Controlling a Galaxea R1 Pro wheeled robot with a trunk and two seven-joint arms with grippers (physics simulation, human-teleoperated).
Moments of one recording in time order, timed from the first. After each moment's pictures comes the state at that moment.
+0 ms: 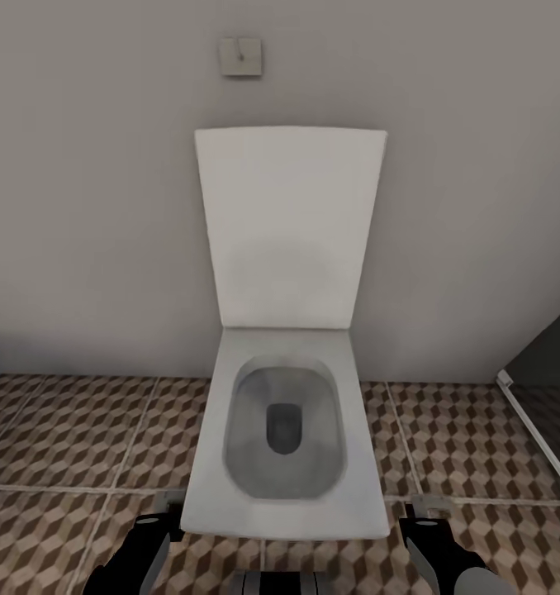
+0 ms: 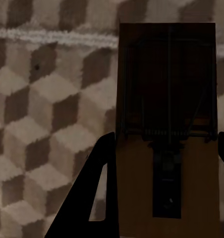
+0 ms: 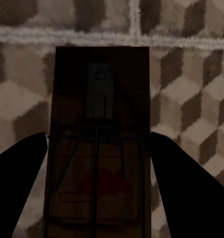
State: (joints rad) left arm -0.43 -0.06 0.18 -0.61 -0.17 0.34 0.16; right arm -0.58 -0.06 -0.06 -0.24 0.10 0.18 -0.29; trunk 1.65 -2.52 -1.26
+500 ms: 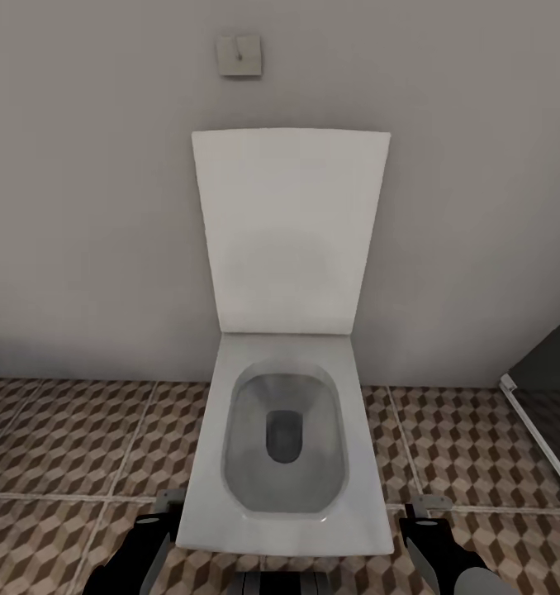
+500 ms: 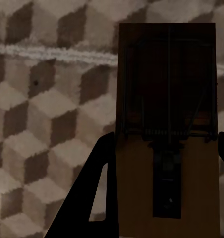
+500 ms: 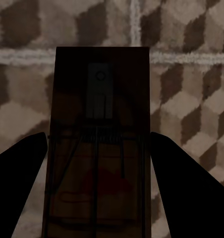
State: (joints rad) left arm -0.43 -0.06 0.18 -0.61 -0.16 0.34 0.16; right arm -0.58 -0.06 -0.06 -0.24 0.10 0.18 -0.29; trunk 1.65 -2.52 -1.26
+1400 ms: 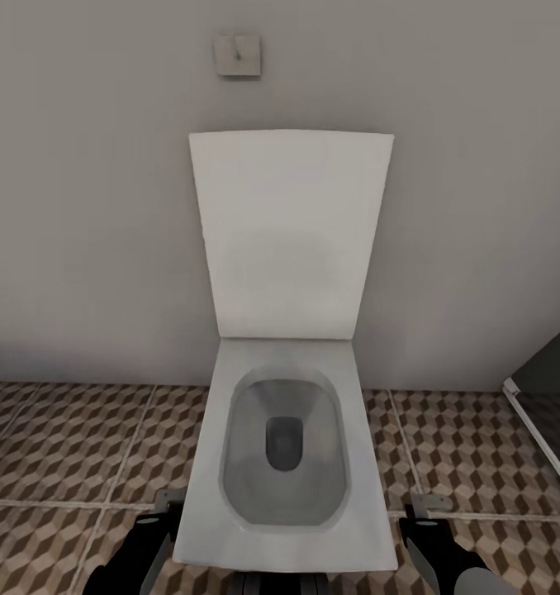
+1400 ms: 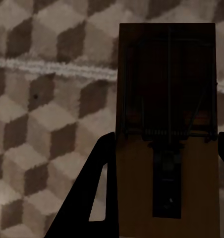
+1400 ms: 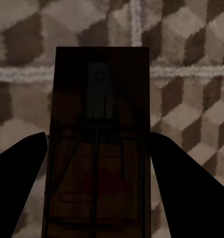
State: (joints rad) left arm -0.43 -0.06 0.18 -0.61 -0.16 0.34 0.16; right arm -0.58 -0.06 -0.06 -0.24 0.10 0.18 -0.29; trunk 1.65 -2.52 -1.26
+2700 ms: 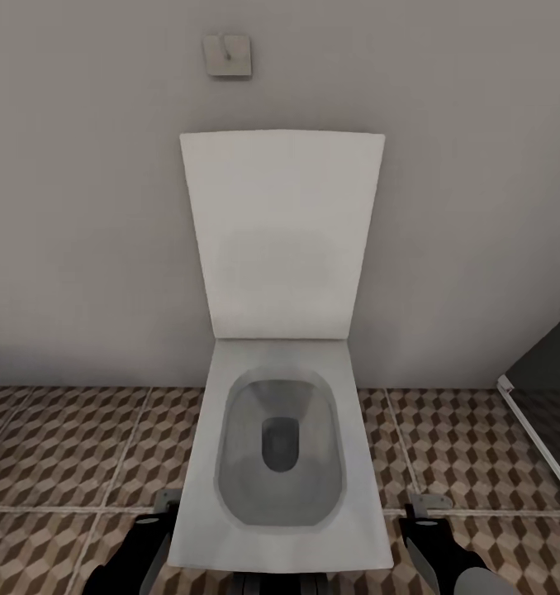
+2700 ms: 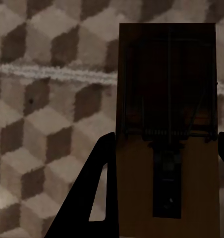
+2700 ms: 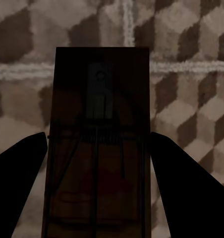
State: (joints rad) left arm -0.43 -0.06 0.18 -0.61 -0.16 0.34 0.16; right arm -0.58 -0.06 -0.06 -0.24 0.10 0.18 -0.29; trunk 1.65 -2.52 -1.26
